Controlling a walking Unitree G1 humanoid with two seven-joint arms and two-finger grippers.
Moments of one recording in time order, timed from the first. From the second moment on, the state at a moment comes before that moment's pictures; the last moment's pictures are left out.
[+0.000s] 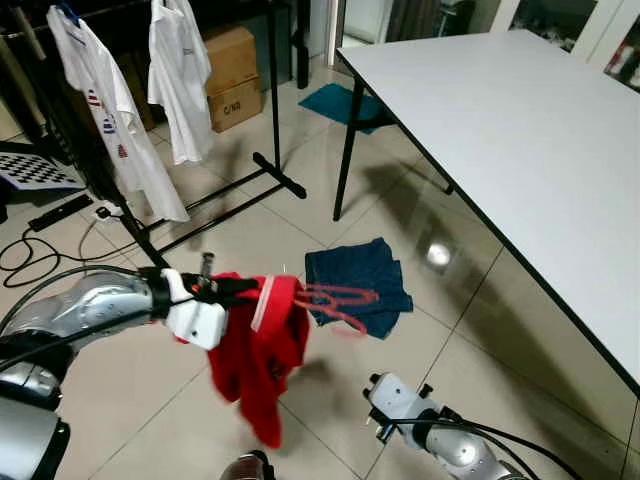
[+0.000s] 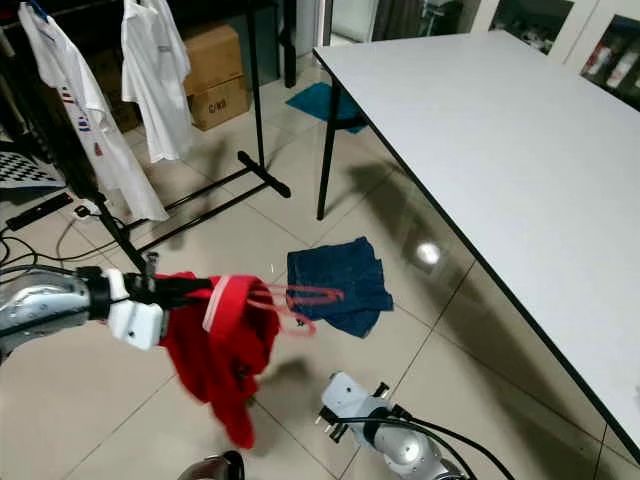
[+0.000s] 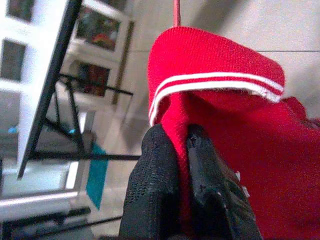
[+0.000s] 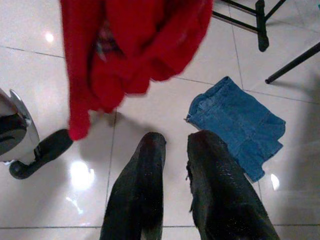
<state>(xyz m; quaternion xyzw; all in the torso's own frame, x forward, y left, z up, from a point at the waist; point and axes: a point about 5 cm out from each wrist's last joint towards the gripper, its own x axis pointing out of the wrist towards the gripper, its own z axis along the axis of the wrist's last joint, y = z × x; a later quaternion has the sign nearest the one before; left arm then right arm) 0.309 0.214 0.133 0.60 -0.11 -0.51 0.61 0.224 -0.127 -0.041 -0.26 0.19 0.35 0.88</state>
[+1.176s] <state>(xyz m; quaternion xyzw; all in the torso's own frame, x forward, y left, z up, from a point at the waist) 0.315 0.193 0.154 0.63 -0.23 -0.51 0.54 0.214 -0.085 -0.058 -0.13 0.32 0.34 0.87</state>
